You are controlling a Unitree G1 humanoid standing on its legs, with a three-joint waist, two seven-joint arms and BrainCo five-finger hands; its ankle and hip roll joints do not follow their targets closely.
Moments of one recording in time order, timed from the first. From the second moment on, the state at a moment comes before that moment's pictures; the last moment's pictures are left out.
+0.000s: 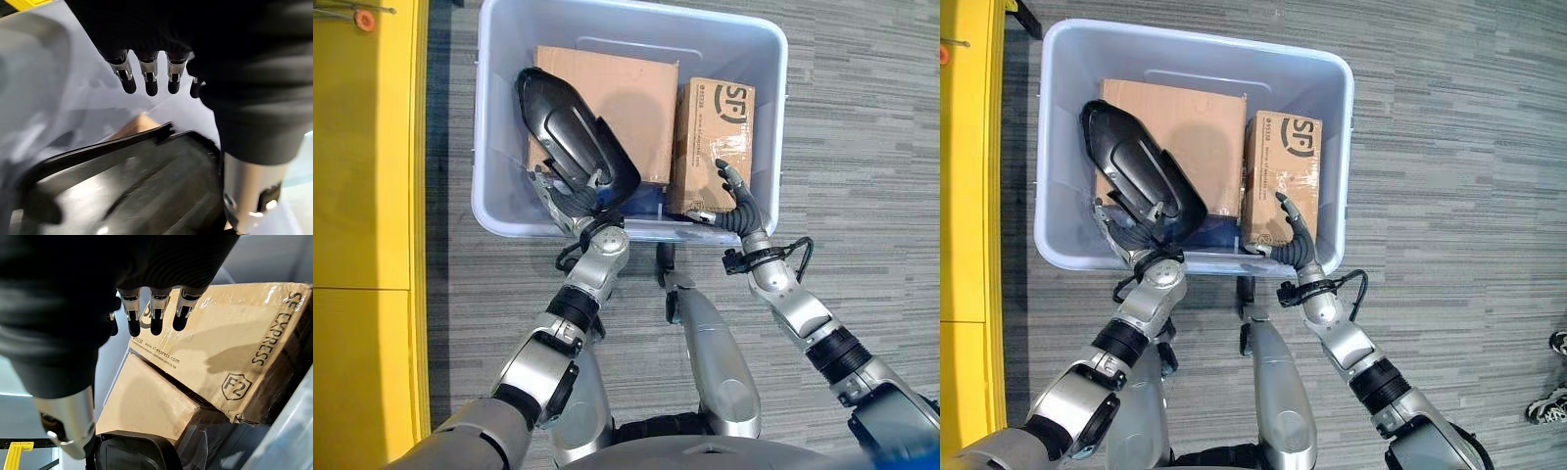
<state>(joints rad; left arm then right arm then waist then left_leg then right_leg) -0.65 0.12 -0.31 0.59 -0.31 -0.03 1.18 -0.40 -0.43 0.50 0.14 0.17 -0.07 -0.40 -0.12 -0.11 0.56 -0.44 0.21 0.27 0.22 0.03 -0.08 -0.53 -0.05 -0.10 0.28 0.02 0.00</state>
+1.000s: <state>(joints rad) -0.77 0.12 -0.30 0.65 -0.46 -0.02 1.13 -0.48 -0.40 0.50 0.15 0.21 -0.04 -0.43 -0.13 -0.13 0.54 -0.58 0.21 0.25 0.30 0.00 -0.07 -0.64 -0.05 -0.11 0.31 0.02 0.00</state>
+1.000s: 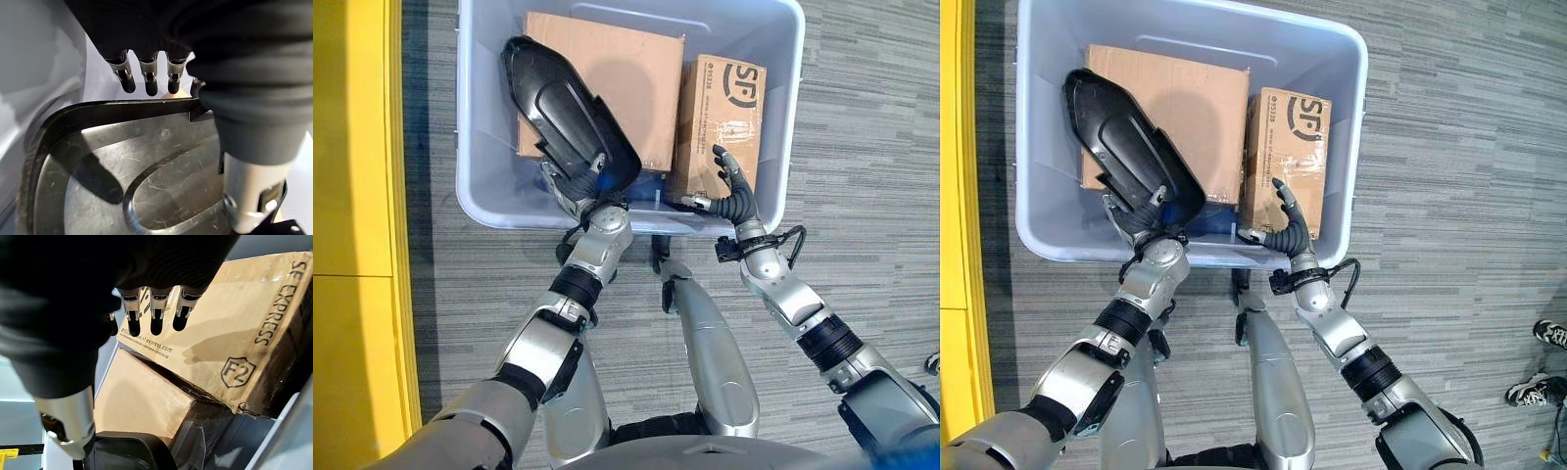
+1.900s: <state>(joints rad) -0.87 0.14 -0.30 0.72 -0.38 0.14 1.22 -0.56 -0.40 0.52 0.16 0.25 -0.02 -0.43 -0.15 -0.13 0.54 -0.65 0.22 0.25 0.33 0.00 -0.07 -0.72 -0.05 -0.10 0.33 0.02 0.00</state>
